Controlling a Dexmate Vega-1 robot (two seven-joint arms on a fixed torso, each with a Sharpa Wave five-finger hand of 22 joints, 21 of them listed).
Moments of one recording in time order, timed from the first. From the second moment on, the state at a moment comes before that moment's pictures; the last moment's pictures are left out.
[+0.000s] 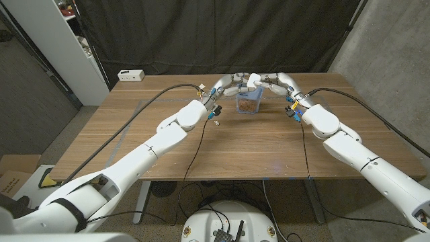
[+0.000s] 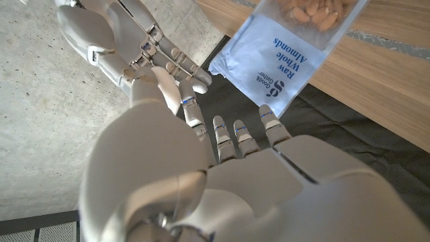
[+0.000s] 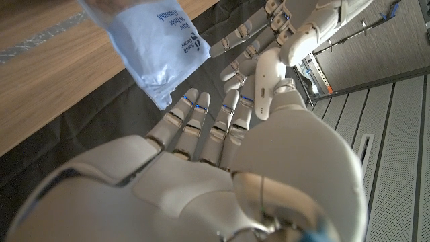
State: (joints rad) left arm 0.63 0.45 0.68 -1.56 -0.05 -0.18 0.04; left_hand 0.99 0.08 -0.14 -0.04 0.32 0.85 0.00 0.22 0.28 0.19 -0.03 0.26 0.22 0.06 0.01 0.20 0.20 0.08 0.20 0.22 0.19; right arm -0.87 -0.72 -0.41 -1.64 0.23 0.35 -0.01; right_hand 1.00 0.11 0.12 -0.07 0.21 0.99 -0.05 0.29 0.40 0.69 -0.16 0.25 0.42 0.44 -0.05 0.30 0.31 0.42 0.08 0.20 0.17
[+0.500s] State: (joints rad) left arm 0.63 0.46 0.68 -1.56 -0.05 -0.17 0.04; left_hand 1.12 0.16 -0.09 -0.09 0.31 0.97 0.01 0.30 0.30 0.28 -0.12 0.28 0.22 0.12 -0.04 0.21 0.19 0.12 0.16 0.23 0.19; right arm -0.87 -0.72 -0.41 -1.63 0.22 0.34 -0.02; right_hand 1.01 0.10 0.13 -0.09 0.22 1.00 -0.05 0.30 0.40 0.69 -0.16 0.25 0.42 0.44 -0.05 0.29 0.30 0.42 0.07 0.20 0.17
